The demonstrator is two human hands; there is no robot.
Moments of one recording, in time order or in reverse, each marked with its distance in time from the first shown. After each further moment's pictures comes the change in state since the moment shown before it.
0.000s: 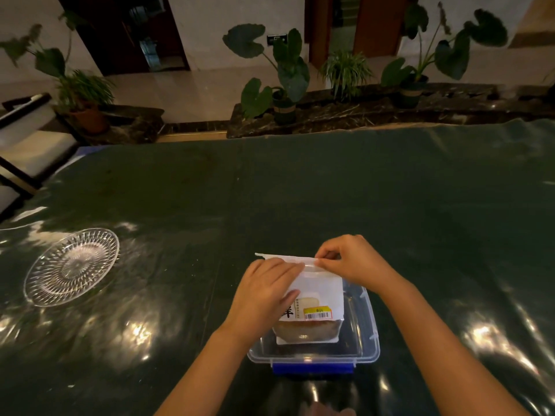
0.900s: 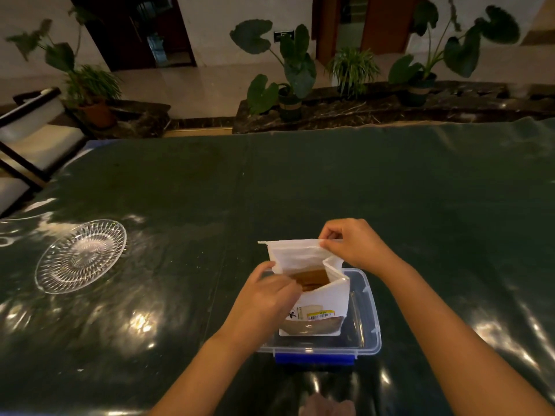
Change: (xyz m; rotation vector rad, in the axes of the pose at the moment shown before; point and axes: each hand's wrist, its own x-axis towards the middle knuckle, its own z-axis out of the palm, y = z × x) left_hand -0.018 0.016 -0.022 -0.029 -0.002 0.128; right_hand 0.008 -0.007 -0.007 0.001 0.081 -0.020
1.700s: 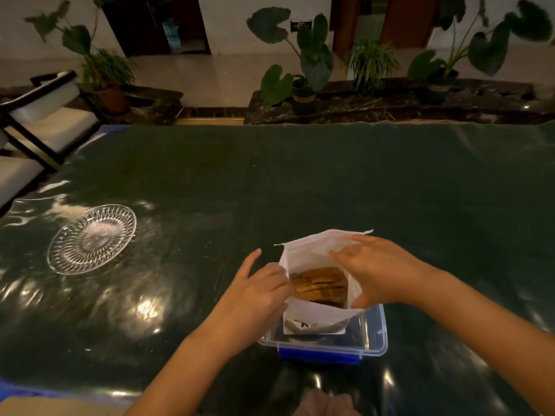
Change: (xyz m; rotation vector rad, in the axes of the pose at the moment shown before) left_hand -0.013 -0.010 -0.029 0.128 -0.162 0.015; right_hand -0.033 -0.011 -0.012 -0.756 -0.371 -0.334
